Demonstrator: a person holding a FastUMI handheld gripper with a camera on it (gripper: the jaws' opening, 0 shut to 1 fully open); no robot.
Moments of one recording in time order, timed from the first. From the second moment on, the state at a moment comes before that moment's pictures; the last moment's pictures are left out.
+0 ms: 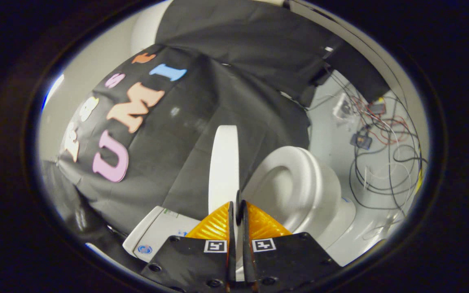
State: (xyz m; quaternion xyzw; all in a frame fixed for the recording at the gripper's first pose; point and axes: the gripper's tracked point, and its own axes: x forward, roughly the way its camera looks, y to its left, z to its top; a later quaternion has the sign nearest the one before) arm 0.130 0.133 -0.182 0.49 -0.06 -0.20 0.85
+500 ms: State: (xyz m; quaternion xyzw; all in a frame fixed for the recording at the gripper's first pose) arm 0.157 0.187 -0.101 0.36 -0.04 -0.13 0.92
